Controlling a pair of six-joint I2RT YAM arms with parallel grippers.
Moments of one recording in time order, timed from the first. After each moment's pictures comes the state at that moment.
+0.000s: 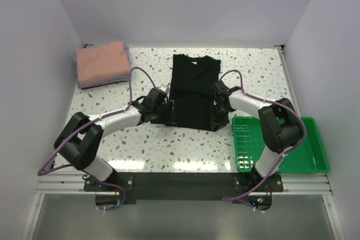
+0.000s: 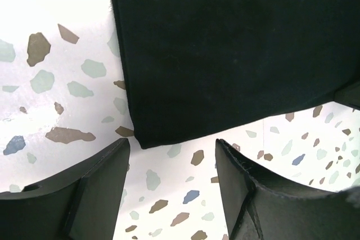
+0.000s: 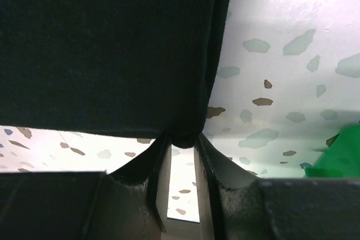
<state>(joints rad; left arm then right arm) -0.64 1.56 0.85 -0.24 0.04 -0.58 0.46 1.75 1.05 -0.73 -0.09 0.51</state>
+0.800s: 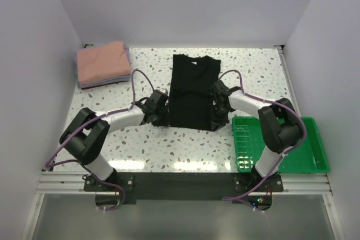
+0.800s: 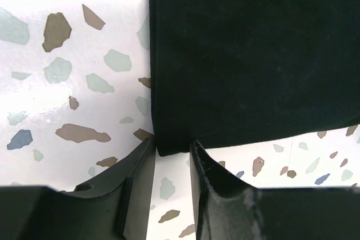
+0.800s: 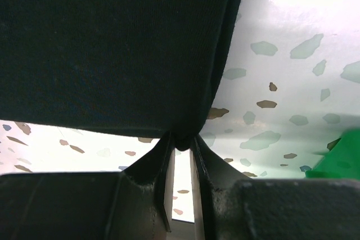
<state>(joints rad) -0.64 1.62 0.85 -0.26 -0.02 -0.64 0.46 1.75 1.05 -0.72 -0.10 0.48</state>
